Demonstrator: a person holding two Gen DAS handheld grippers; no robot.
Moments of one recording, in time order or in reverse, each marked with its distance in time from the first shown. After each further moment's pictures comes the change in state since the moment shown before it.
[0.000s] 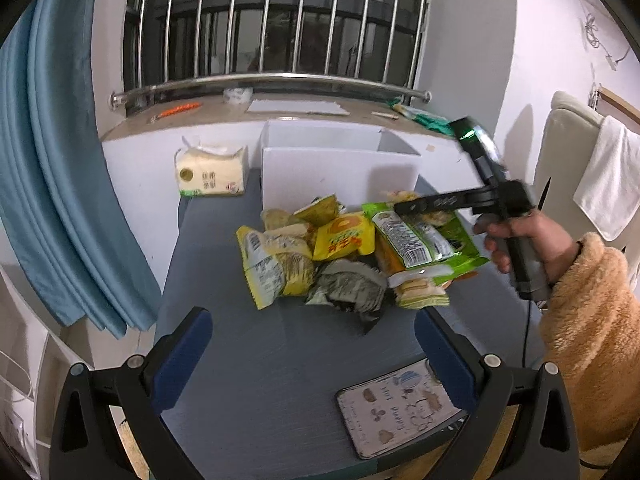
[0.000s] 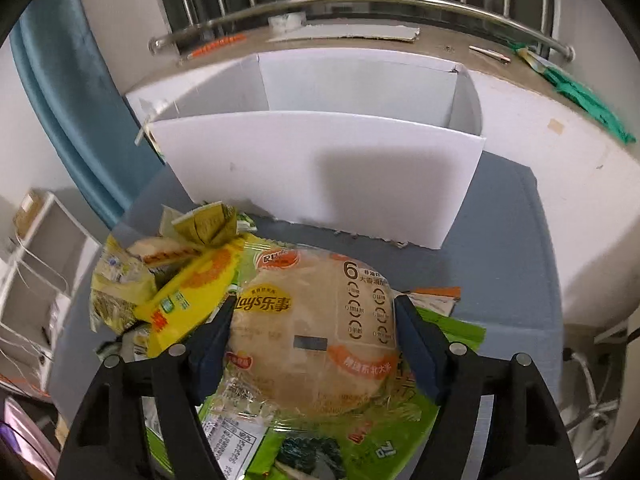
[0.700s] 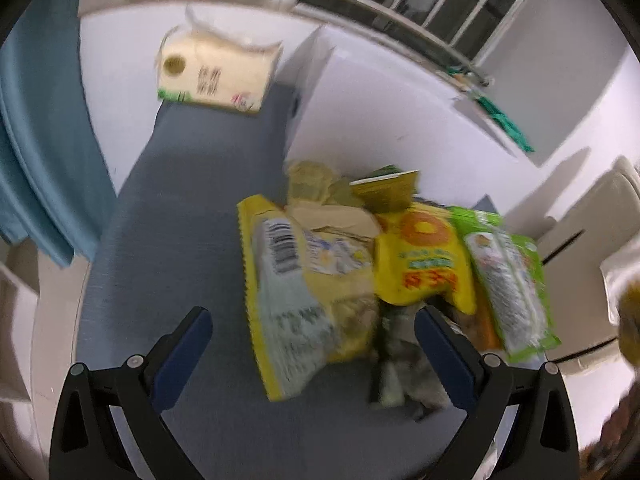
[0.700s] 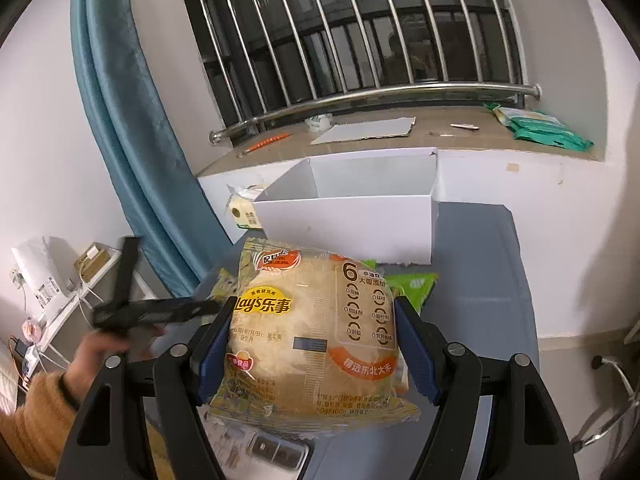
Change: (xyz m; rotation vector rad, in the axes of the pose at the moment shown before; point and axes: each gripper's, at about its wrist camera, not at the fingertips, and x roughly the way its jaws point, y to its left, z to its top) left arm 0.173 0.073 0.036 -0.291 0.276 -0.101; right arm -0.158 0.017 -0.089 0.043 -0.325 0.107
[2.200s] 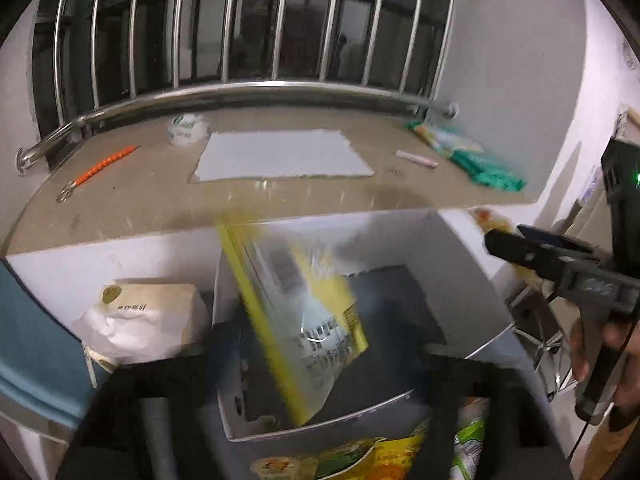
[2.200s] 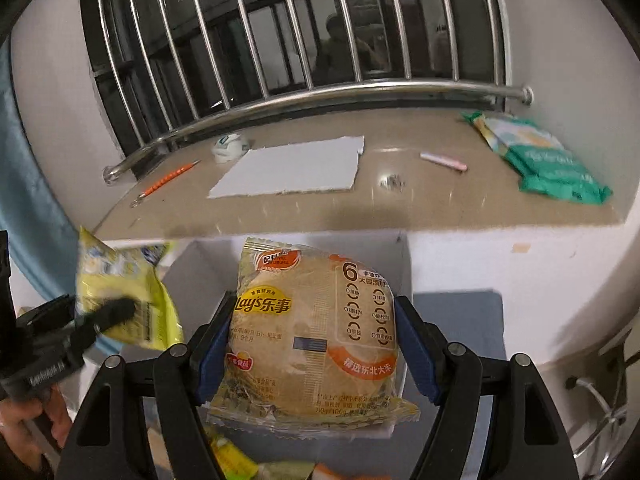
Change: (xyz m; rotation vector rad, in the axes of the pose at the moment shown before) left arm 0.006 -0.120 0.214 0.330 -0.208 0.079; right arm 0.199 -0.089 0.196 0.082 0.065 -0.218
